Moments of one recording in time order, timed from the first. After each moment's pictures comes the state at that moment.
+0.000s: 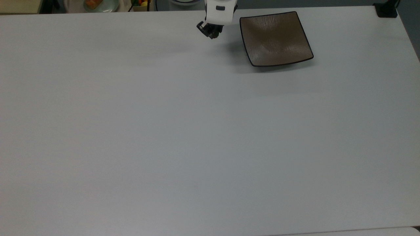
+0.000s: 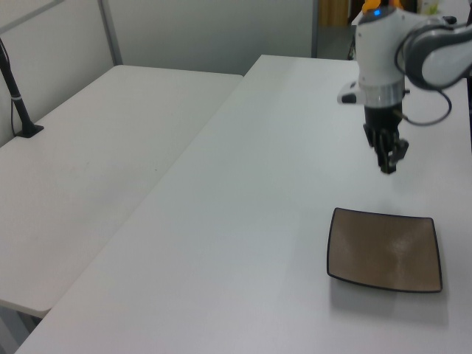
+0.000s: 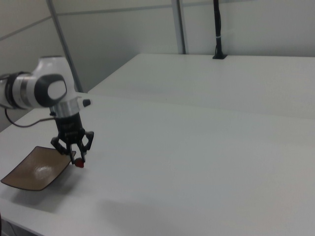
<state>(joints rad) 0.19 -0.10 0.15 -2.18 0.00 1.91 -0.47</state>
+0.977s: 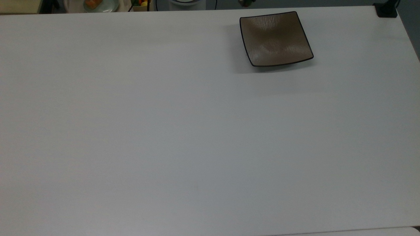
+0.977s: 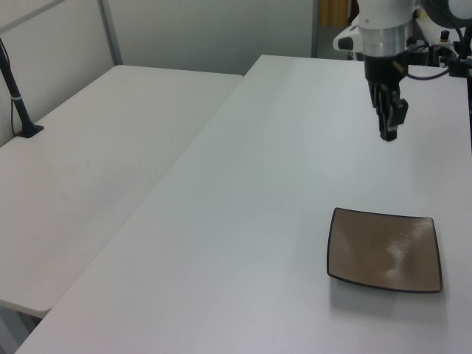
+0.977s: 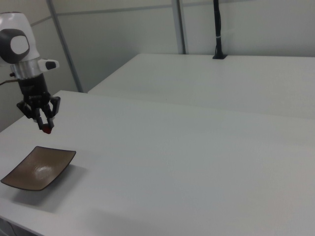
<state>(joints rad) 0.22 -0.09 0.28 -1.86 0.02 1.62 -0.08</state>
